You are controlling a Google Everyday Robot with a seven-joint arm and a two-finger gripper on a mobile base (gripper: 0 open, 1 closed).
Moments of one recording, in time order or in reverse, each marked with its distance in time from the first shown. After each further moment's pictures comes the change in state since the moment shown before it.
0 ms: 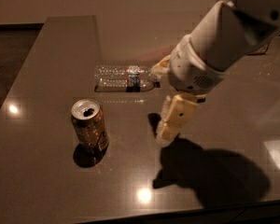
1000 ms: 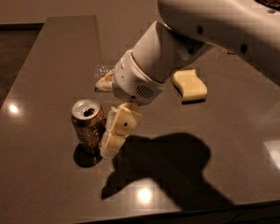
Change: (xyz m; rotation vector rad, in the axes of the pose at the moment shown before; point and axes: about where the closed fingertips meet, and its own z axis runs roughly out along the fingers) arm -0.092 0.023 0.067 -0.190 -0.209 -0.082
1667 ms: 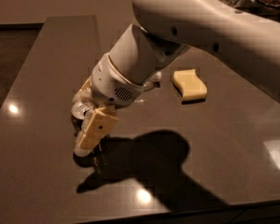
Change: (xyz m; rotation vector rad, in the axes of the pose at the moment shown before) arm -0.034 0.006 0.026 -0.070 -0.047 -0.028
